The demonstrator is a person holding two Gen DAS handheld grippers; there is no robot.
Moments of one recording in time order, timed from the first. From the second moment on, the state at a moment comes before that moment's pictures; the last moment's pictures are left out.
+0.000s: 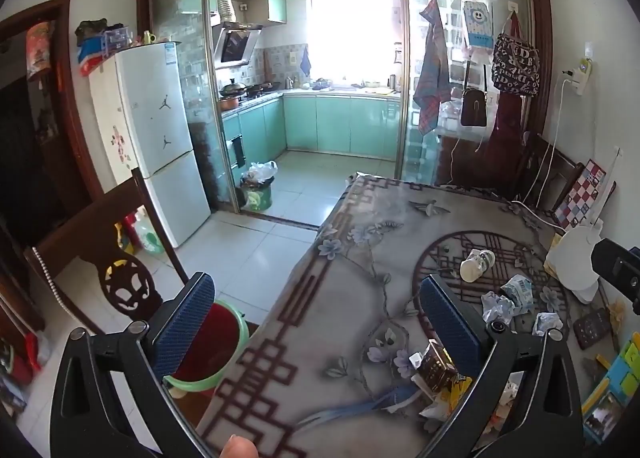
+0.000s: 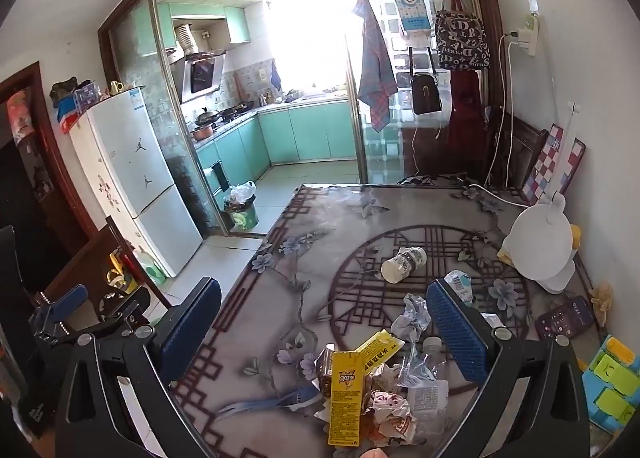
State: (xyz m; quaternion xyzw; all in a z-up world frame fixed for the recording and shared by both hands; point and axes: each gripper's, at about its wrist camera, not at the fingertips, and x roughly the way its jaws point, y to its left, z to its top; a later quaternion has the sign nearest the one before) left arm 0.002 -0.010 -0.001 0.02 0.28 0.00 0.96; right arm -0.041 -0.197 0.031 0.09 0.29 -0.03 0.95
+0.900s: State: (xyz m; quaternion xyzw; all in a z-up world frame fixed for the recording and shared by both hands) left arm 0.018 -0.014 0.003 -0.02 0.29 -0.05 0.96; right arm -0.028 -0.195 0.042 0.09 0.27 -0.06 0.96
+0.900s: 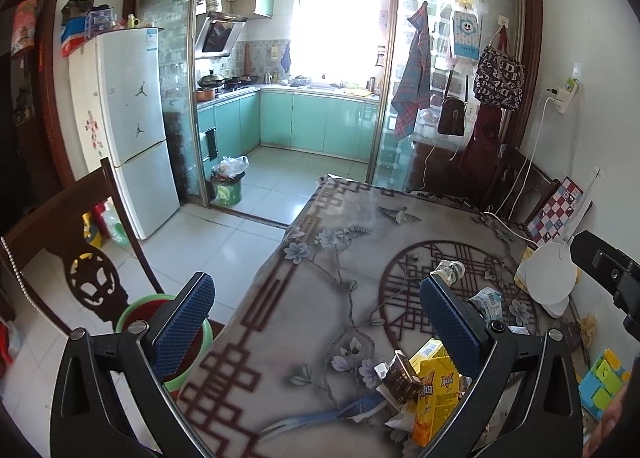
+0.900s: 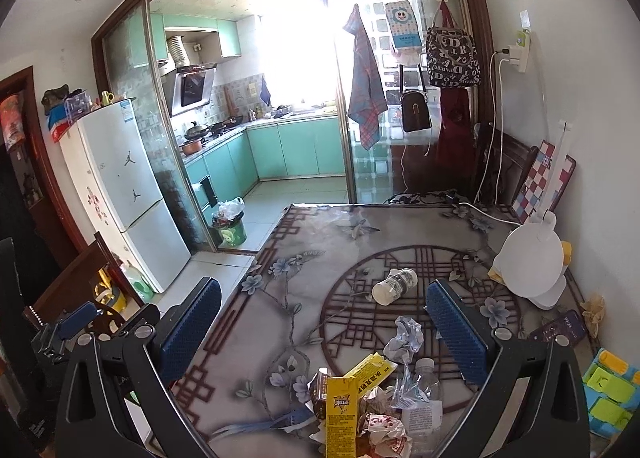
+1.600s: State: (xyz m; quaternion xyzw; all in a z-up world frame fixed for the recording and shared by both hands) left arm 0.021 -0.007 -0.001 -0.02 0.29 -0.03 0.95; right arm -0.022 -0.190 0.043 0.08 0.28 -0.06 0.96
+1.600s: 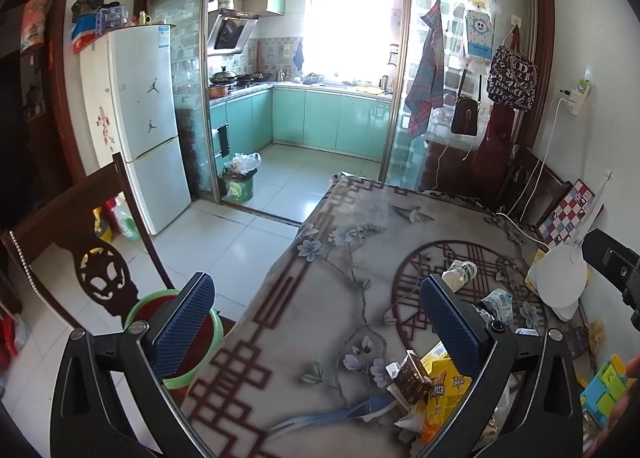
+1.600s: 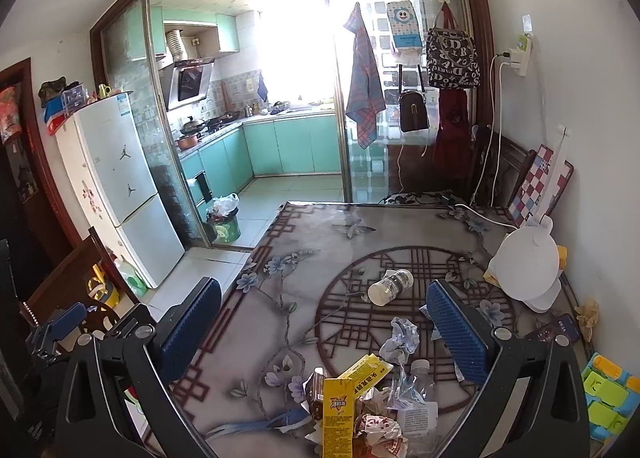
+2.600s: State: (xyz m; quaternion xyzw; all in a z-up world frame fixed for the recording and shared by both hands) left arm 0.012 0.004 0.005 -0.03 0.28 -0.03 0.96; right arm -0.038 -0.183 0.059 0.05 0.26 -0.06 0.96
